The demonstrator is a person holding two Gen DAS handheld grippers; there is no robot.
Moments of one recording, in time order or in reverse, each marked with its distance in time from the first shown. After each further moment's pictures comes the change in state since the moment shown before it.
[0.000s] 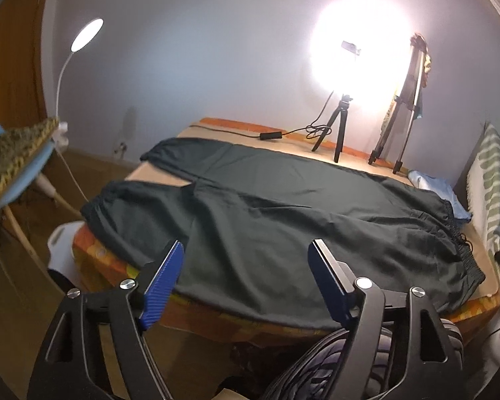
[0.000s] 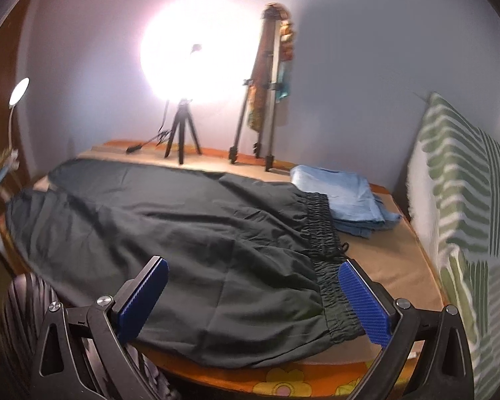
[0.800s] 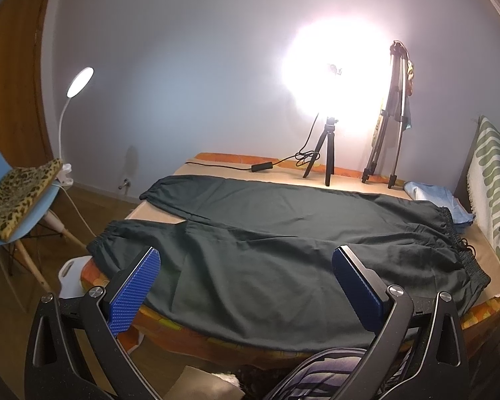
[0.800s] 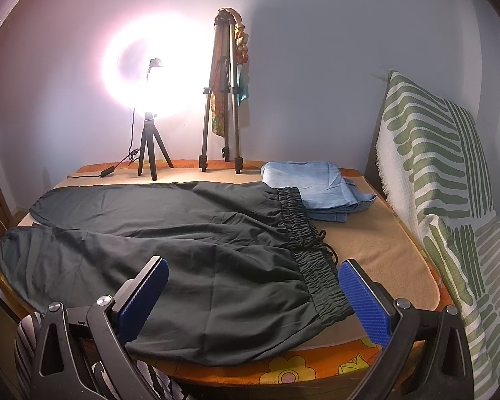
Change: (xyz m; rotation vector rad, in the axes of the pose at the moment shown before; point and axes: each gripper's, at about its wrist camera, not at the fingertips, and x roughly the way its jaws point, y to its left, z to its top) left arm -0.028 -0.047 0.015 0.098 -0.130 0.048; right arm -0.022 -0.020 0.005 0.226 -0.007 -0.104
